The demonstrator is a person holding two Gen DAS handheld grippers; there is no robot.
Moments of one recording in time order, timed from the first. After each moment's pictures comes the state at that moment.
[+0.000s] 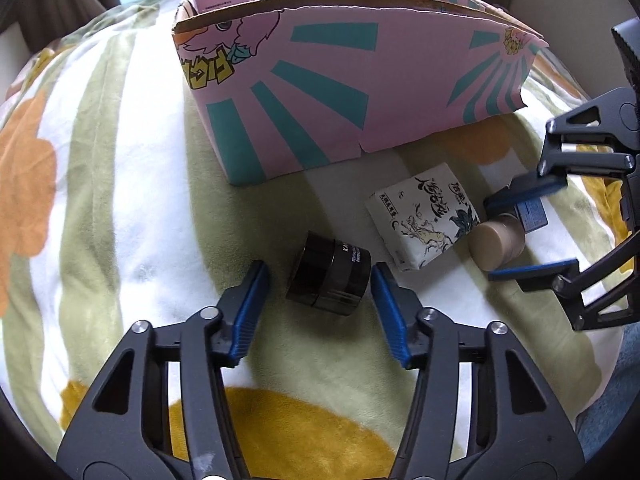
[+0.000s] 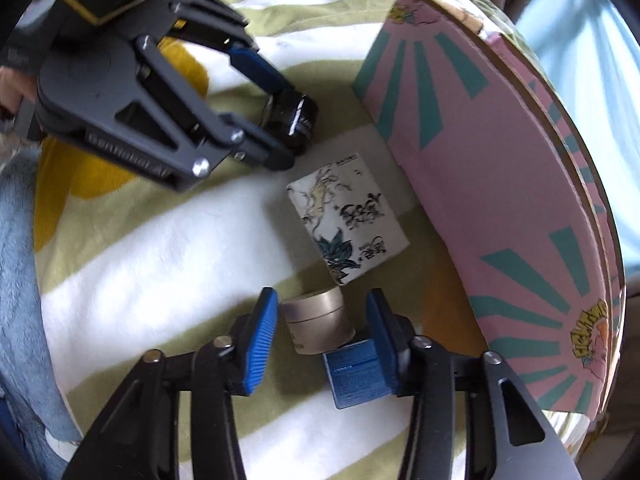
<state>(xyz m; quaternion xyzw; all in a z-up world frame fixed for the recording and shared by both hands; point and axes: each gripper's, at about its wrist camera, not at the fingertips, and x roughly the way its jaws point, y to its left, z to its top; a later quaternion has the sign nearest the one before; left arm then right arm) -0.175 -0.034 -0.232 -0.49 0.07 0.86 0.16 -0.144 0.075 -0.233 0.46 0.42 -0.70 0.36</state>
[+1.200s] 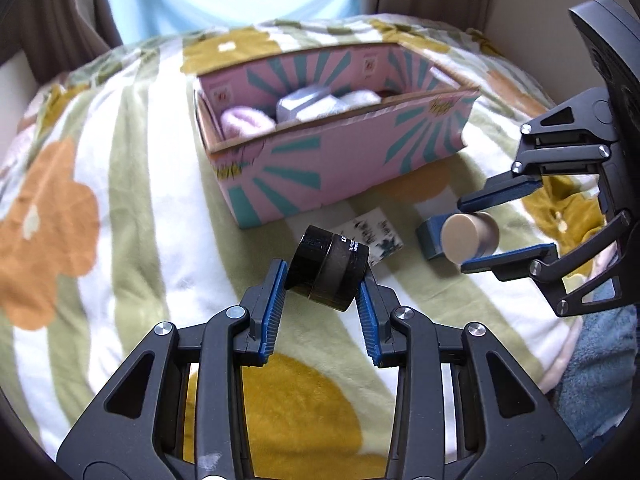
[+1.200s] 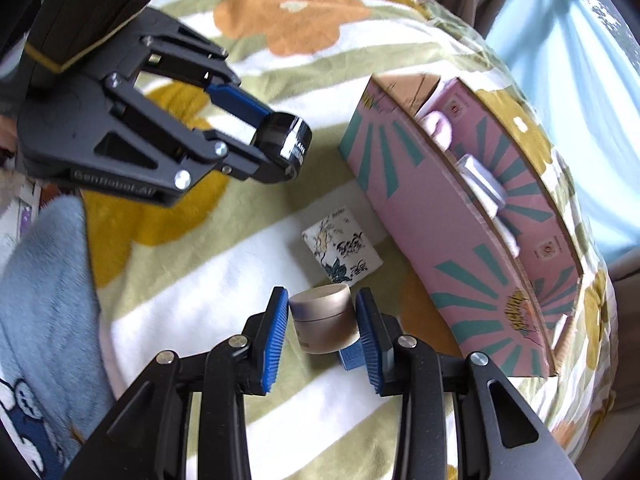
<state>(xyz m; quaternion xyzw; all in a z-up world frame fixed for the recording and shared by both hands) -0.128 -0.035 -0.137 -0.44 0.07 0.87 0.18 -0.110 0.100 -0.122 0.44 0.35 -0.74 0.35</state>
